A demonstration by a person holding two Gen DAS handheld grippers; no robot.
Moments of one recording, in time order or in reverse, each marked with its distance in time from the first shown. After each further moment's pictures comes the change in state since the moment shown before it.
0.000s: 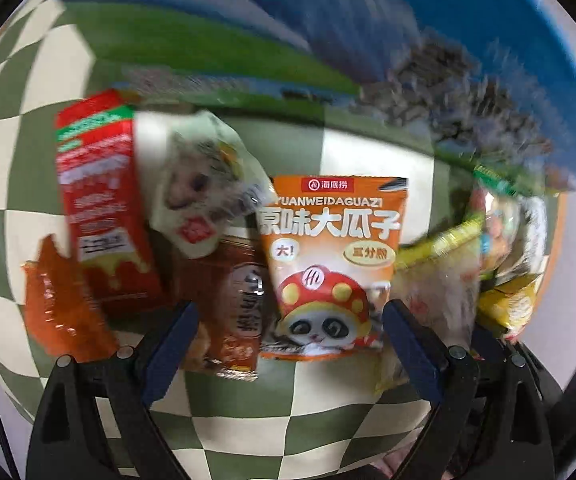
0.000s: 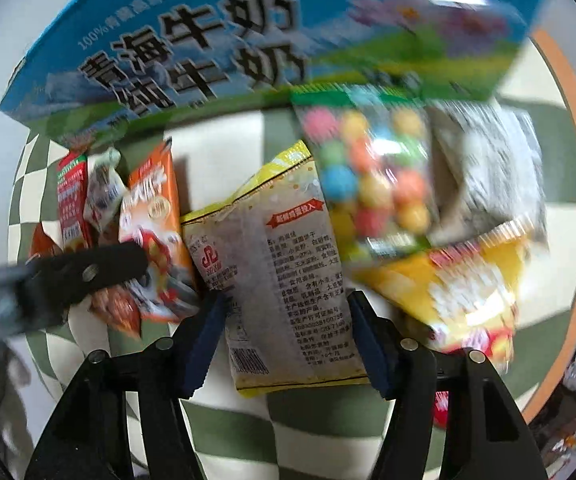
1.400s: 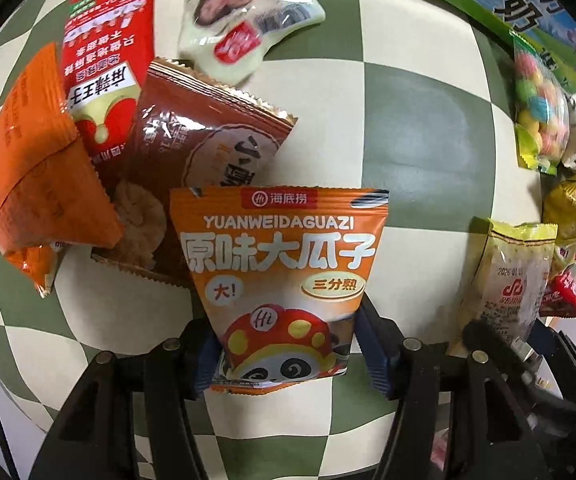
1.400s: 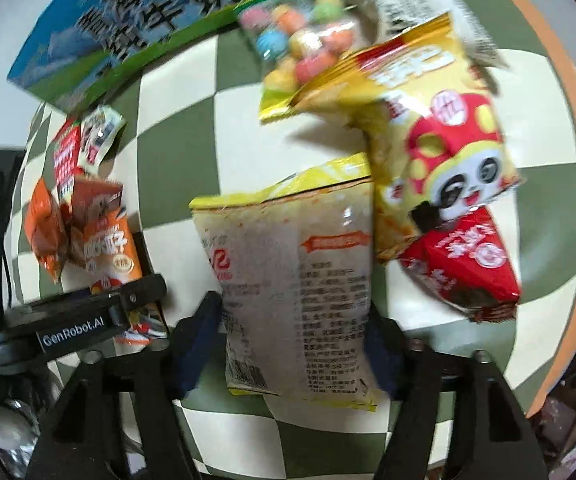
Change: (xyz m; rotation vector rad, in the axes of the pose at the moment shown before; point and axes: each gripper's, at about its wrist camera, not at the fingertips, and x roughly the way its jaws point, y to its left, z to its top) left arm 0.056 0.001 -0.103 0.056 0.020 0.074; right arm 0.006 -0.023 -0.114 0.105 -0.009 0.041
